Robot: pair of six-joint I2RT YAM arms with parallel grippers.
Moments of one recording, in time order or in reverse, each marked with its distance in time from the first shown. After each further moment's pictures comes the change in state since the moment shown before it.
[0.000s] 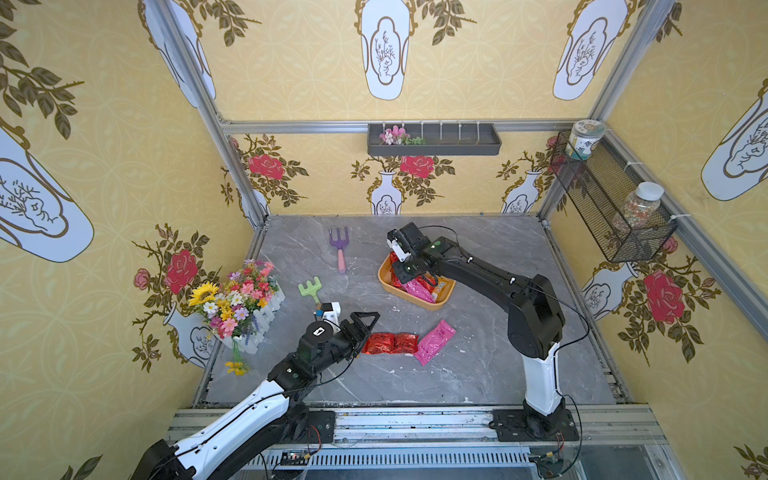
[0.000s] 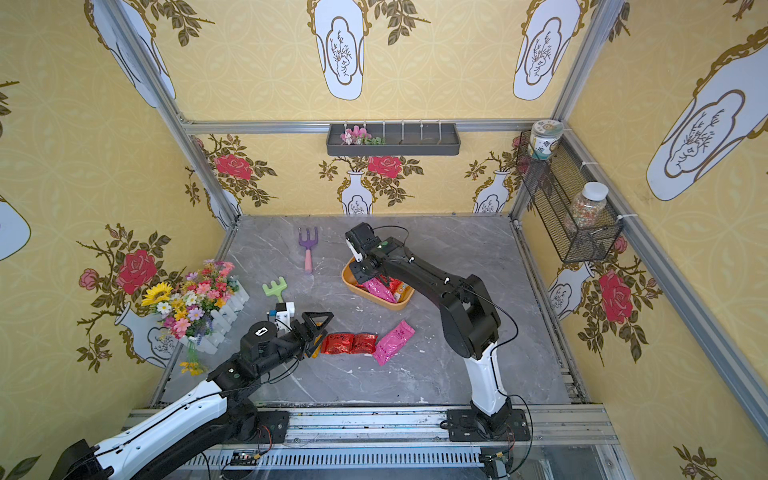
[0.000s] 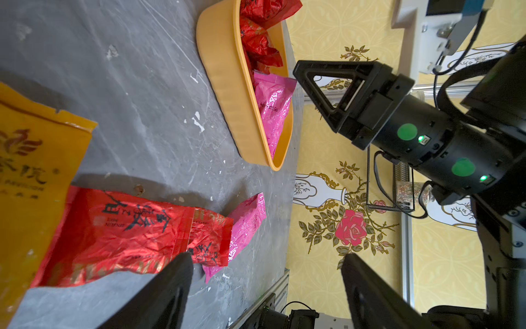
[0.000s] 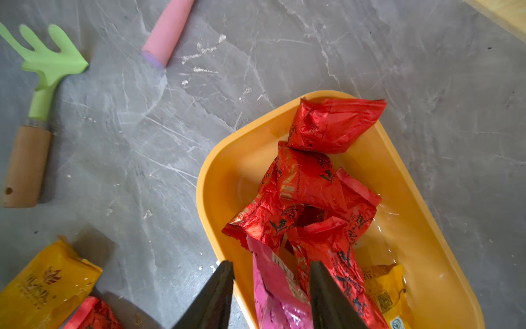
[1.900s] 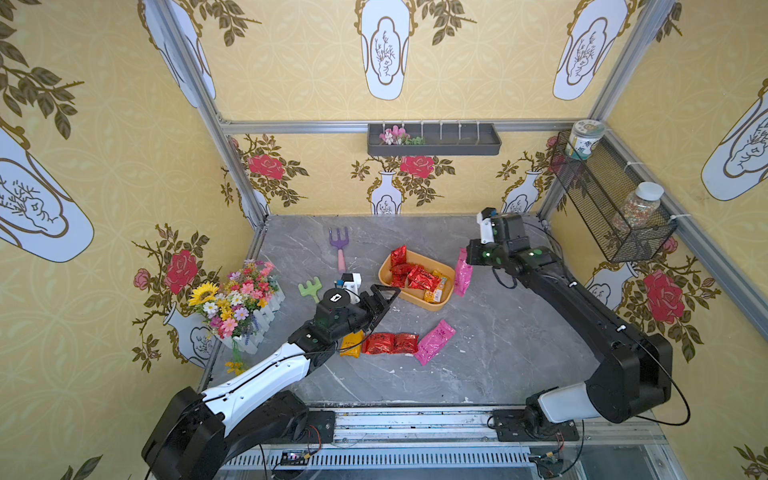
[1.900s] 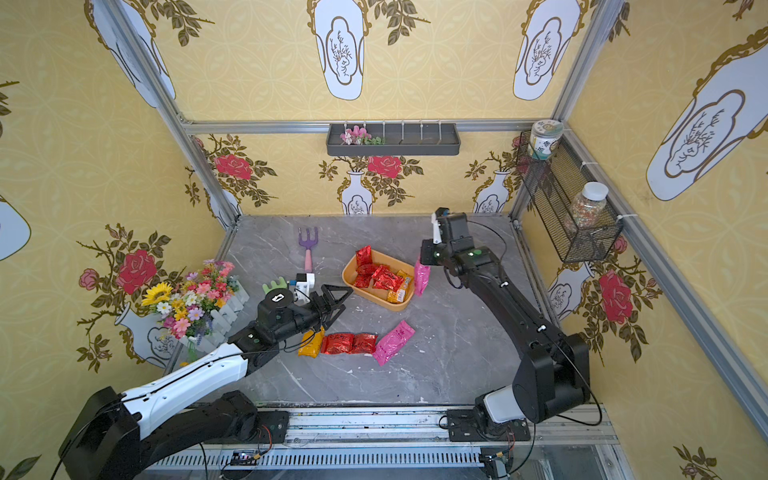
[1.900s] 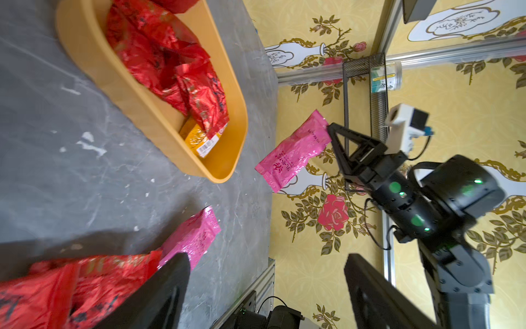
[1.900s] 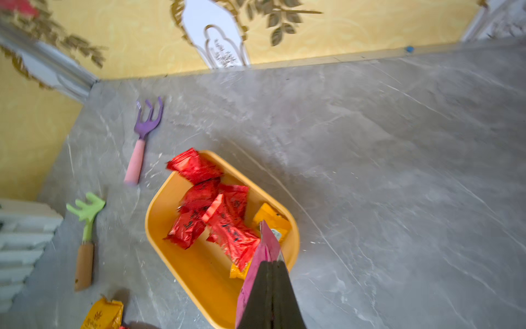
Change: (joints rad) left arm 0.005 0.391 0.325 0.137 0.132 0.069; right arm -0.478 -0.621 -0.533 0.243 -0.189 0.269
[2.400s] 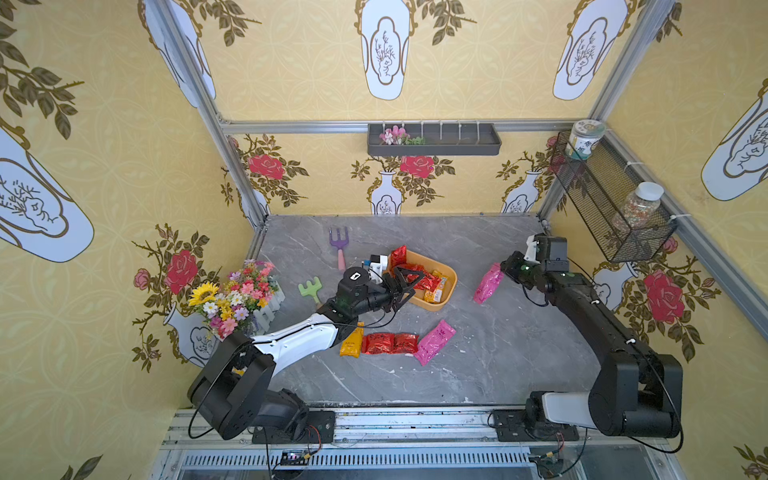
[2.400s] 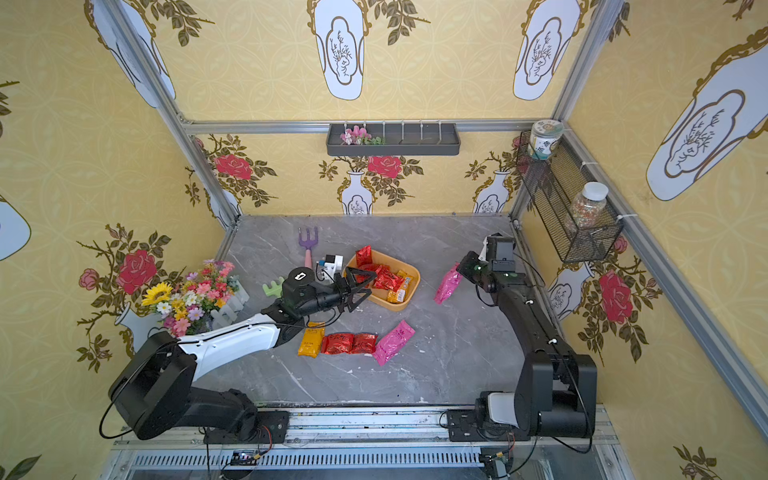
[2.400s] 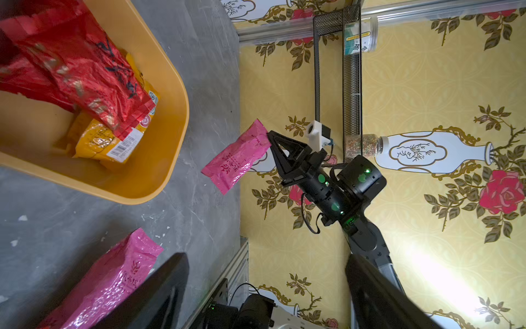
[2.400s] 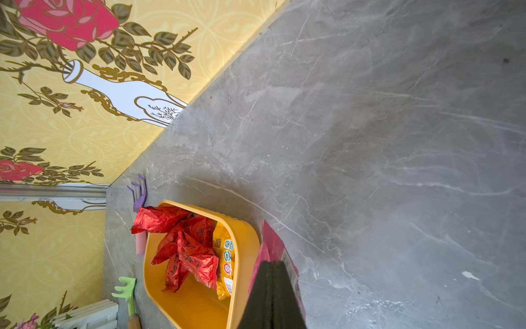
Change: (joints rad) left arm 0.000 0.325 0.150 0.284 0.195 -0.059; right arm -0.281 -0.079 -0.300 0.186 -0.188 0.290
